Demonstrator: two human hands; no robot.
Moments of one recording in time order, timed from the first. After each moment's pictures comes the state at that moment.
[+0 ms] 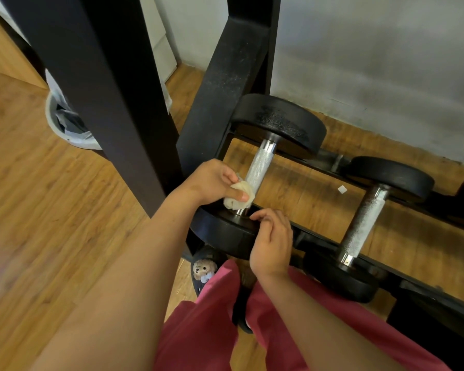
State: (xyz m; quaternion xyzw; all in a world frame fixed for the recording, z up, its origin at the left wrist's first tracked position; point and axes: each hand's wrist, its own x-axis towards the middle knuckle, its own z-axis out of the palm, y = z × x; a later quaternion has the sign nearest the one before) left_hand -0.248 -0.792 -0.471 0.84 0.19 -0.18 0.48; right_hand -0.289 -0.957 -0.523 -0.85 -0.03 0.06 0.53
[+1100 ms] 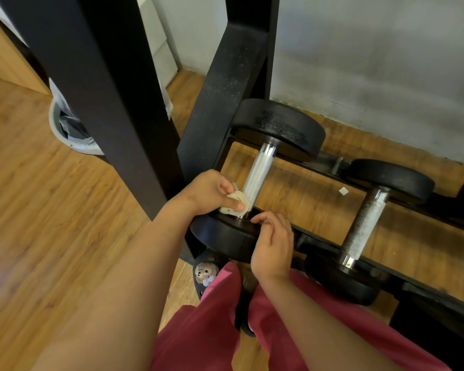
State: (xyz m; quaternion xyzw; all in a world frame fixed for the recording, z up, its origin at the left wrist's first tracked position) left_hand -0.259 -0.785 -0.475 0.84 0.18 -0.20 0.47; right_hand -0.289 -0.957 -0.524 -0.85 -0.04 0.05 0.53
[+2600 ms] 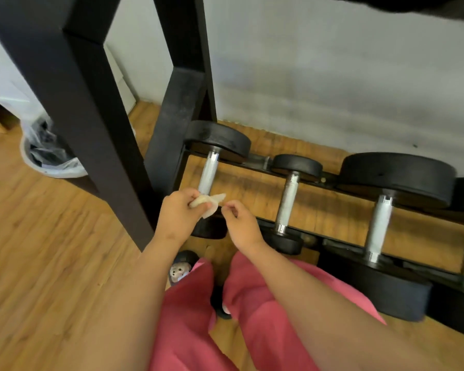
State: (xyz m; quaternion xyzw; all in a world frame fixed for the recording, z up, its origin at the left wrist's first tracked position) left_hand -0.325 -0.868 -0.413 0.88 0.20 0.03 0.42; right_hand -0.284 -1.005 -0.462 -0.80 -0.01 0.27 0.53
